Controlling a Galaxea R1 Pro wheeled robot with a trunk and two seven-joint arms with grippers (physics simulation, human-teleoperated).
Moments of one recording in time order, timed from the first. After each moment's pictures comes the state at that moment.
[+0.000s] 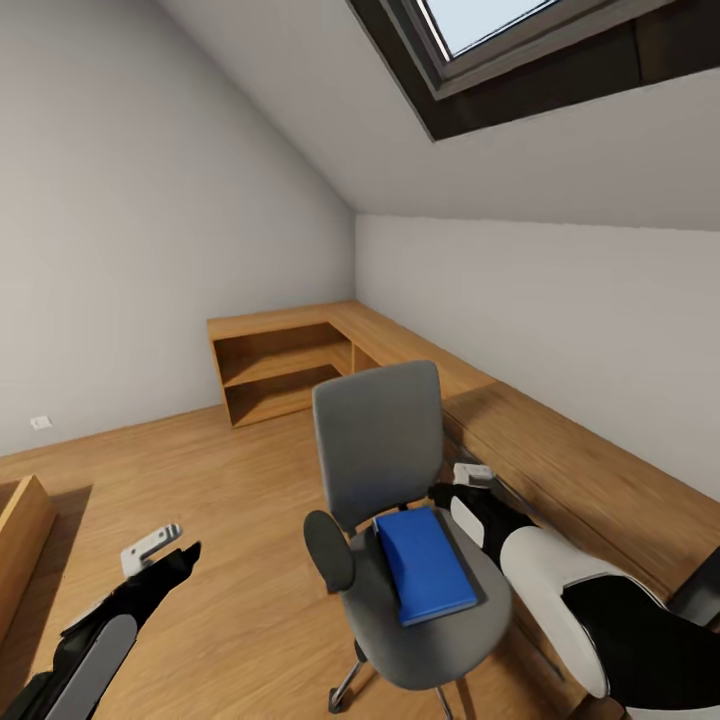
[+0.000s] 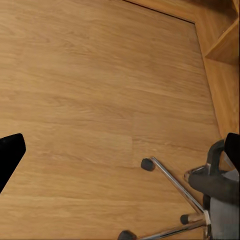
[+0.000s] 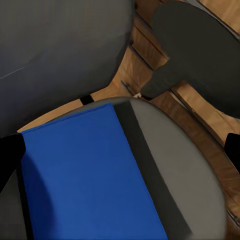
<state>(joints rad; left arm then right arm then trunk) -0.17 0.26 -0.08 -1.44 0.85 0.36 0.50 -1.00 0.06 0.23 -0.17 -0.32 0.20 -0.21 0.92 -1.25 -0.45</state>
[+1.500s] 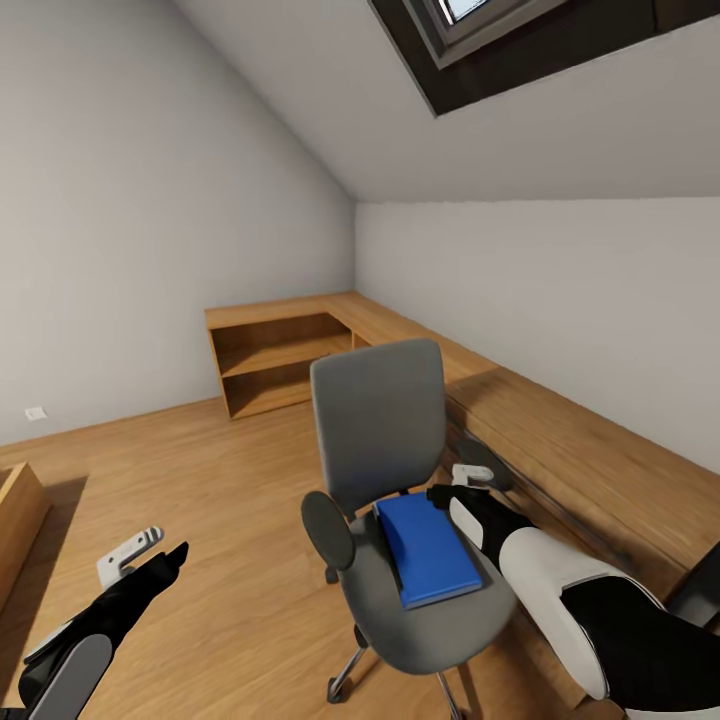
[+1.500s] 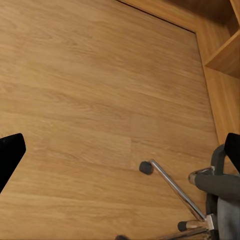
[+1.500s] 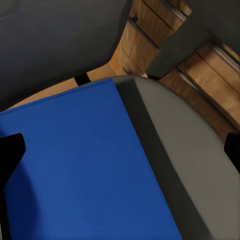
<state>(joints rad) -0.07 0.26 -0.02 -1.61 0.90 0.37 0.55 -0.99 0.06 0.23 -0.17 -0.32 0.21 -0.21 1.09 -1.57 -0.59</state>
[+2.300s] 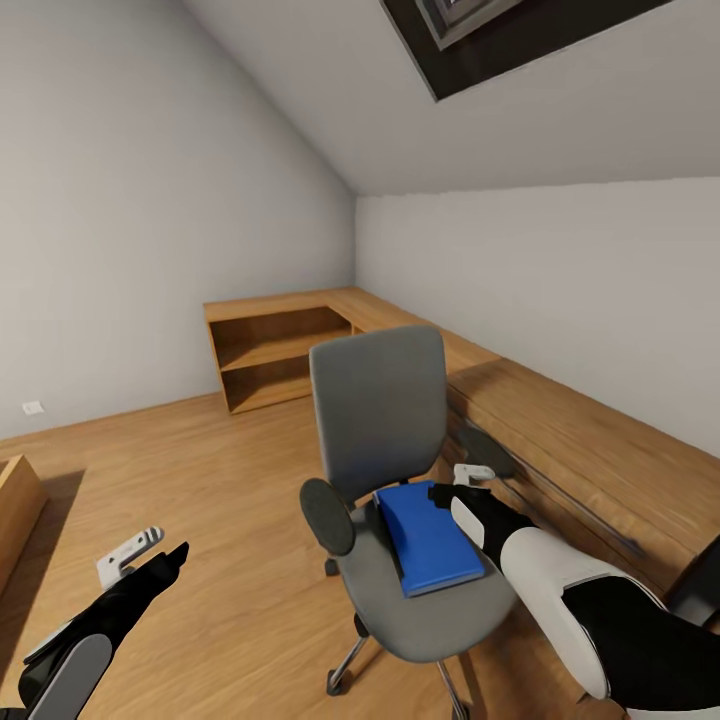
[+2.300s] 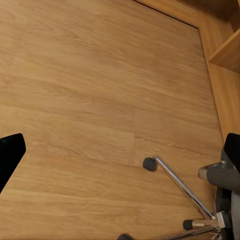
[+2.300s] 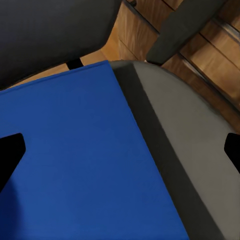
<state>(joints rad) -0.07 0.26 -0.02 -1.61 0.91 0.37 0.55 -0.99 0.06 0.22 -0.18 -0.32 0.21 -0.21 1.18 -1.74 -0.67</state>
